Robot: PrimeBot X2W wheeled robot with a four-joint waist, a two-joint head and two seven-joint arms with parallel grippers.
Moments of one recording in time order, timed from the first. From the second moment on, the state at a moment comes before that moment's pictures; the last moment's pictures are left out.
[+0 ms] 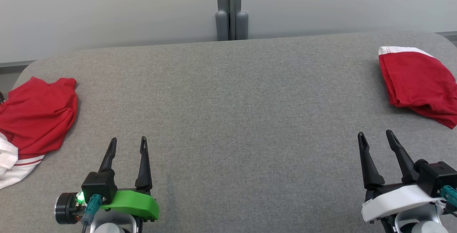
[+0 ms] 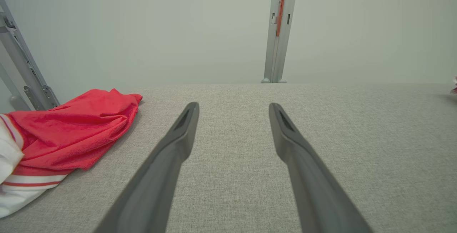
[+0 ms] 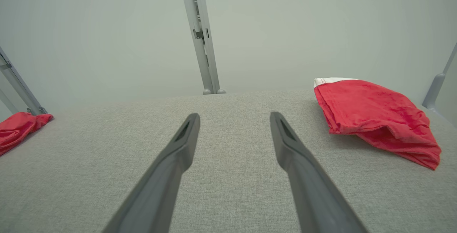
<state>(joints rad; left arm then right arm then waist) -0.09 0.12 -0.19 0.26 -0.23 0.07 -0.26 0.08 -0.11 -0.02 -0.03 0.22 0.13 -0.13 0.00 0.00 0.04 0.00</state>
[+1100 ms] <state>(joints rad) -0.12 0.07 -0.06 0.17 -0.21 0.07 -0.26 0.04 -0.15 0.06 -0.20 0.20 0.13 -0.04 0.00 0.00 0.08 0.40</state>
